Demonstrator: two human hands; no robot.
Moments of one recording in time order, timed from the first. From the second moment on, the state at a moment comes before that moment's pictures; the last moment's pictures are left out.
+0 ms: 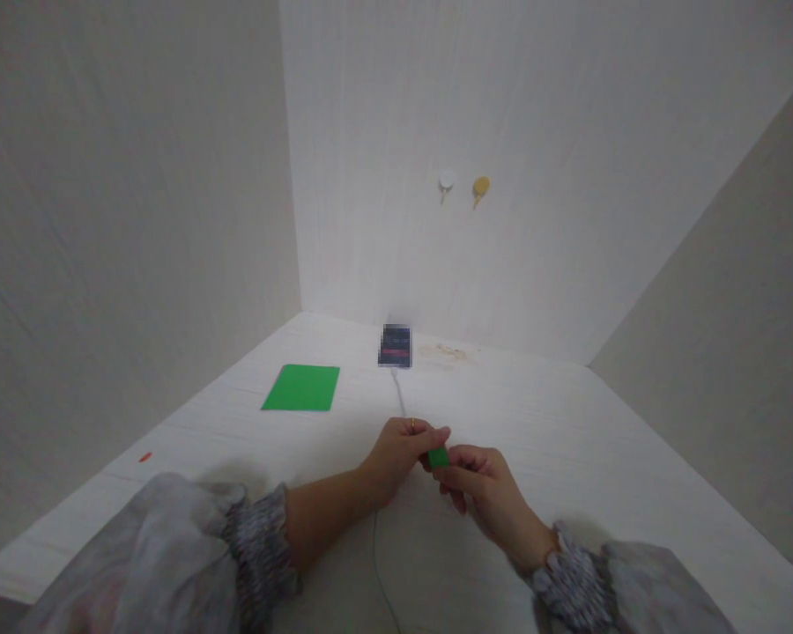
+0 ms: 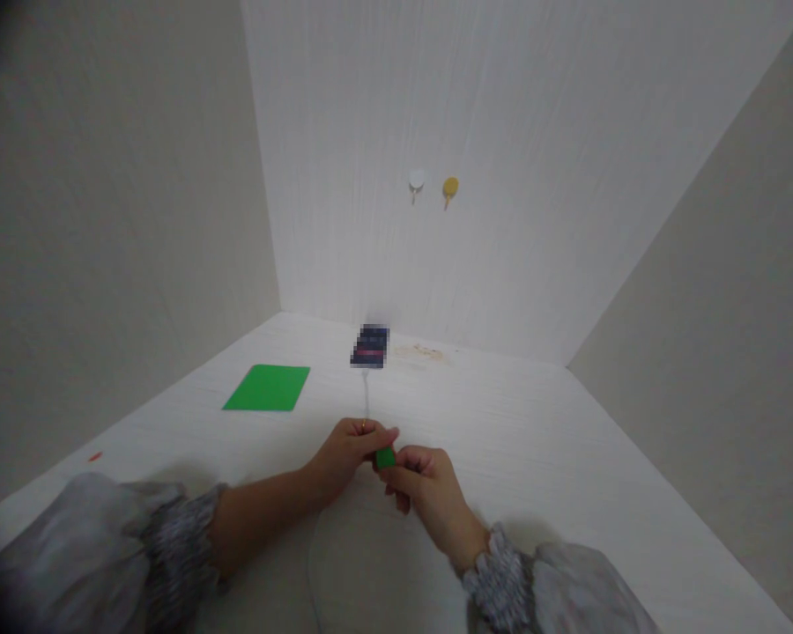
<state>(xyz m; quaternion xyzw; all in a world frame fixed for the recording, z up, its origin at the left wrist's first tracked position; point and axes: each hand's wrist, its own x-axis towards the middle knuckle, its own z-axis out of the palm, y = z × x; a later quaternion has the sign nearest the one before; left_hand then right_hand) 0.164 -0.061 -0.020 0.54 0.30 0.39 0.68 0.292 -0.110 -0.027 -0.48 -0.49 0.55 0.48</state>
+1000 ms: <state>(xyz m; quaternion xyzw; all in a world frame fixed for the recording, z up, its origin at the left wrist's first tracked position) 0.160 -0.055 -0.027 0.55 0.22 0.44 0.67 0.303 -0.109 -0.020 -0.45 -0.60 0.34 0.56</state>
